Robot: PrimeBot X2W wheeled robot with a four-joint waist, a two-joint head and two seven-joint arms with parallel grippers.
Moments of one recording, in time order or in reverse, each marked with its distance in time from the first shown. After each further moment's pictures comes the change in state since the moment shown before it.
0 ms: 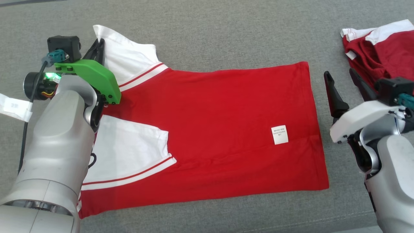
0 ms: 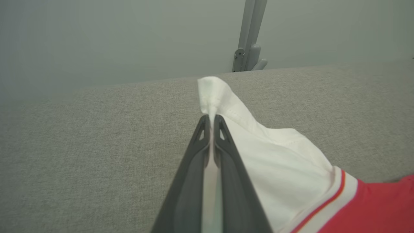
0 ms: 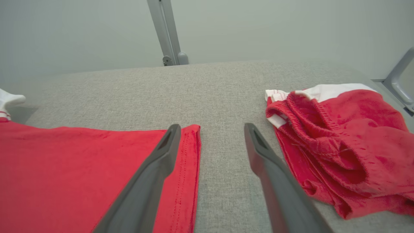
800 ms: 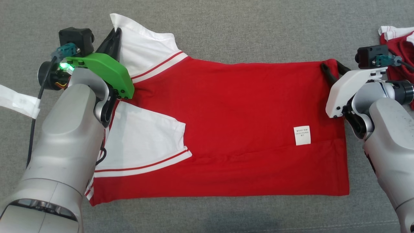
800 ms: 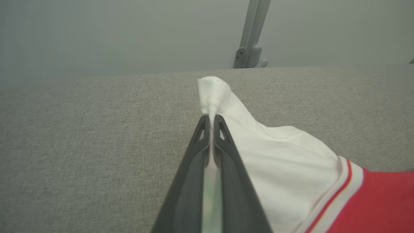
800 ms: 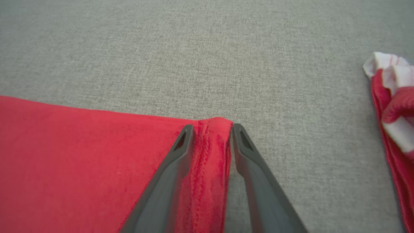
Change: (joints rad) left arm 0.010 -0.002 -0.113 -0.120 -0.117 -0.002 -0.003; right arm -0.370 -0.086 0.230 0.519 0.107 0.000 0.090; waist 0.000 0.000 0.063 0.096
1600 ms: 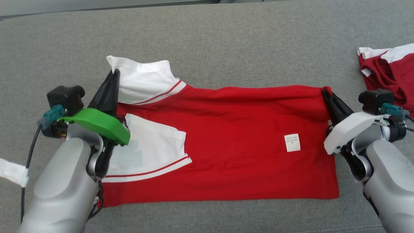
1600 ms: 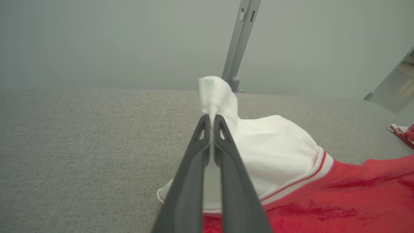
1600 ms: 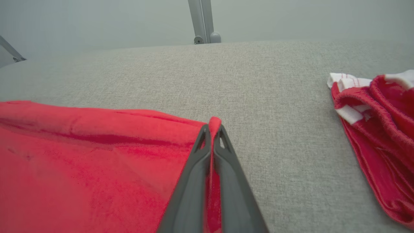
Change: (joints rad) left arm 0.348 0.132 0.005 -0.419 -0.136 0.018 -0.045; right arm 0.207 -0.048 0.081 -0.133 0.149 0.001 -0.258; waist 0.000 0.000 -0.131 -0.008
